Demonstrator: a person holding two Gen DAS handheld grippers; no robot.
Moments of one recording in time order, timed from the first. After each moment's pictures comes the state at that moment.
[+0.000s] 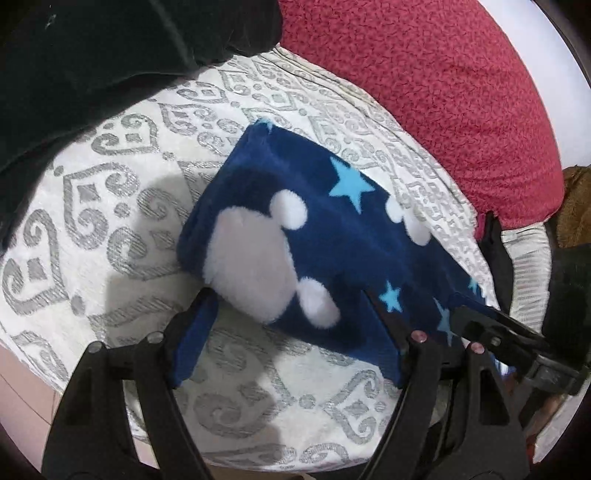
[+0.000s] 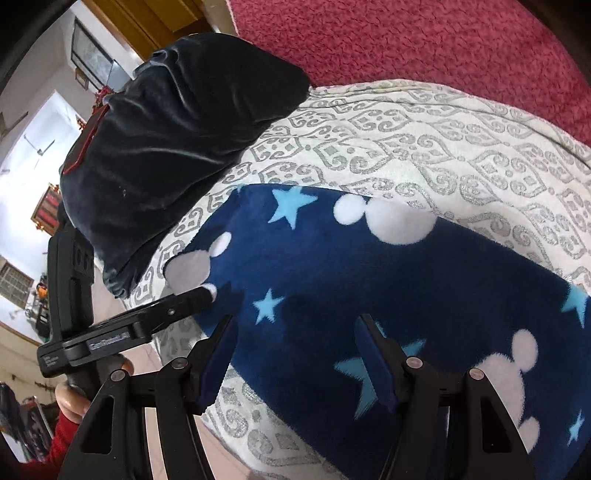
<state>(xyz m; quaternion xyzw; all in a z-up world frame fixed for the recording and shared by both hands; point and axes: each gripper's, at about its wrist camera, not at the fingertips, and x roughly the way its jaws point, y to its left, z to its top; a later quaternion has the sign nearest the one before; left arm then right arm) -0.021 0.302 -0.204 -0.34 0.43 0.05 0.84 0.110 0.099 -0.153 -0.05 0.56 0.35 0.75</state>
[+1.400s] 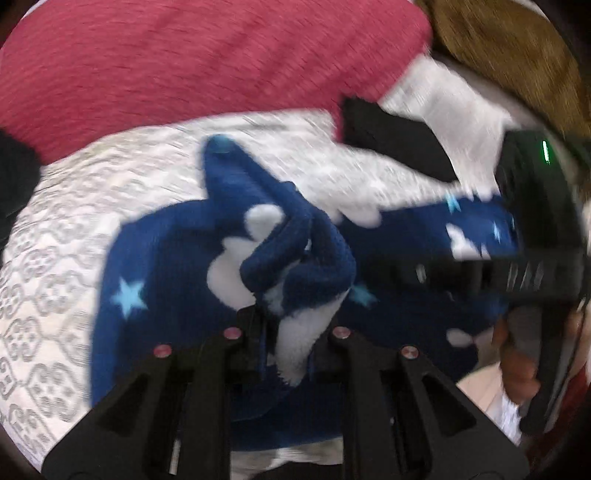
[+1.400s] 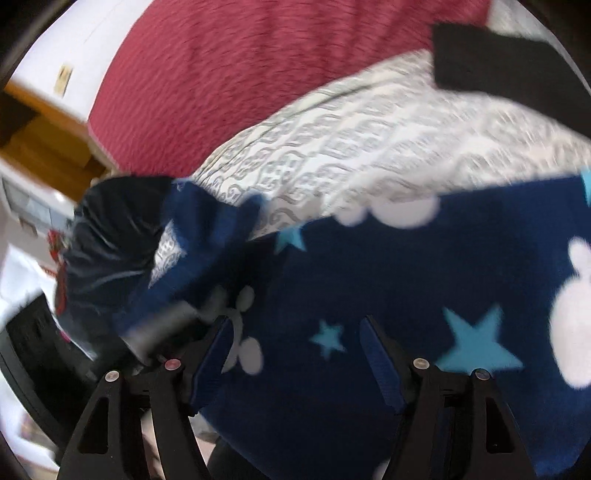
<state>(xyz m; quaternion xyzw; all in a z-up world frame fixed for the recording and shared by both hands) 0.063 0.006 -0.129 -0.03 0.42 -0.14 0.90 0.129 -0.175 -0.126 0.17 0.55 0.20 0.79</state>
